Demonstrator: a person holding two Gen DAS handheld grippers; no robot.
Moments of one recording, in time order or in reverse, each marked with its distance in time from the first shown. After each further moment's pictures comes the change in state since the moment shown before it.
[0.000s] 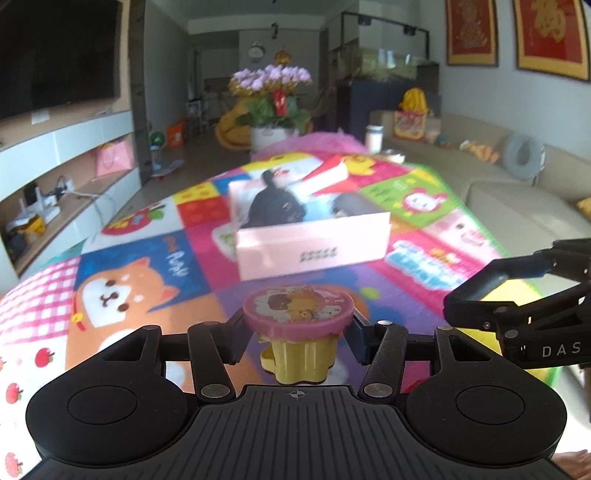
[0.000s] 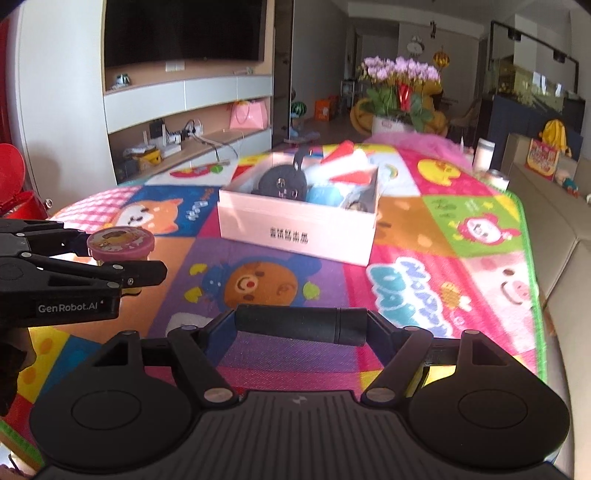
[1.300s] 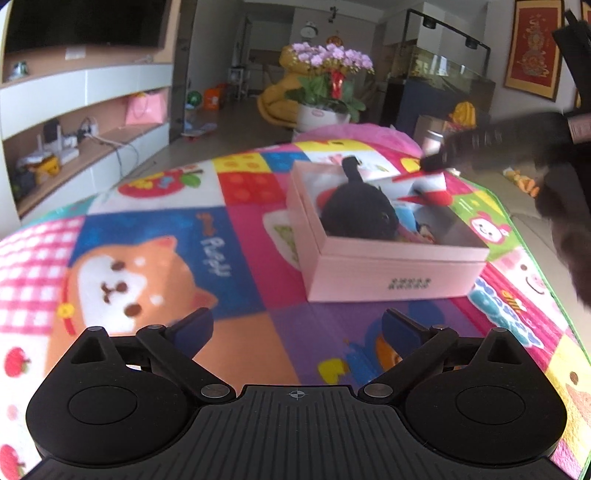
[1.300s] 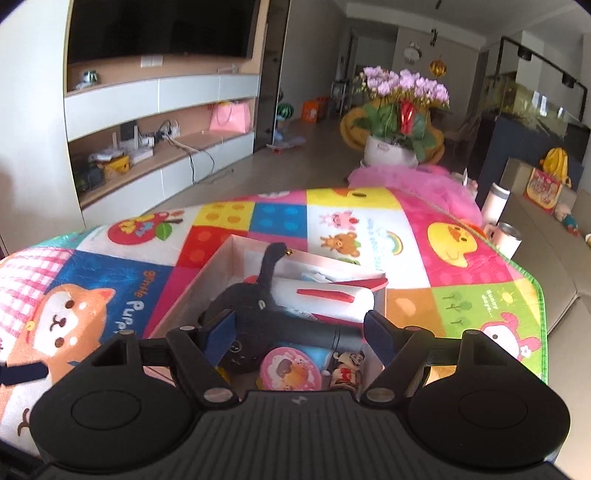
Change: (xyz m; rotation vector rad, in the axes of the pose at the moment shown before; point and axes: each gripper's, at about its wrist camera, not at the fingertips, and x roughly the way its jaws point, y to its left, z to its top) left arm 0.093 0.085 0.013 -0.201 0.070 0.040; right arm 0.160 -0.011 0.166 -0.055 0.030 -0.100
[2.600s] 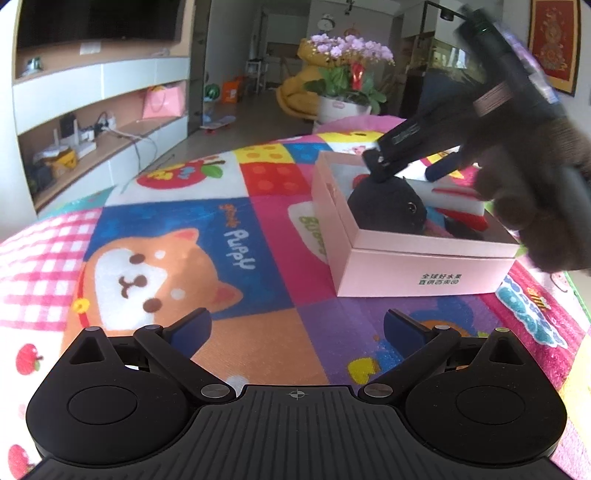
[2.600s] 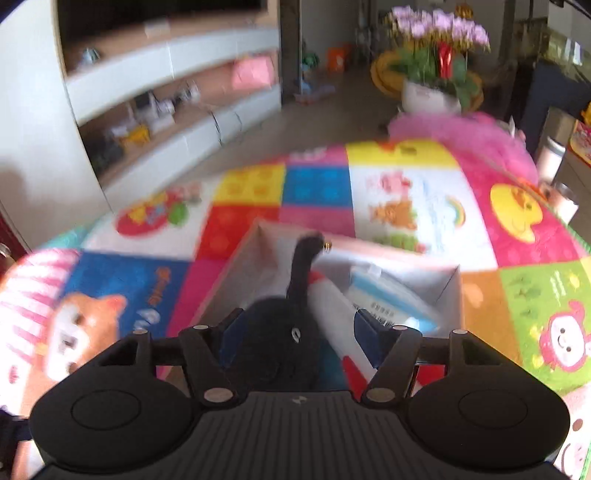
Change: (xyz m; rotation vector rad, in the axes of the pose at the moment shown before) left arm 0.007 0.006 0.002 -0.004 0.020 0.078; right arm 0.097 0.025 0.026 0.022 0.202 0.092
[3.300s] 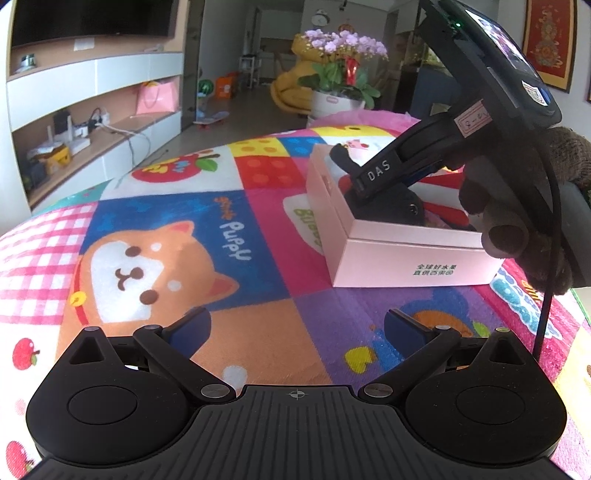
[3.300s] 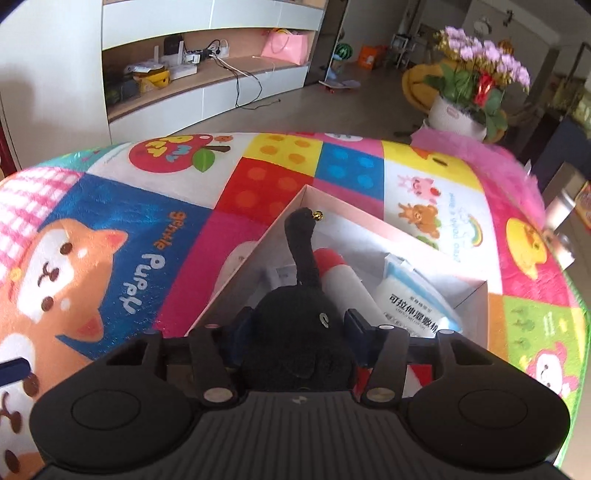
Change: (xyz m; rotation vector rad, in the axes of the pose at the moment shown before) left arm 0.001 0.002 -0.005 -0.001 0.022 -0.025; right arm 0.000 0.047 -0.018 -0.217 0.041 -0.029
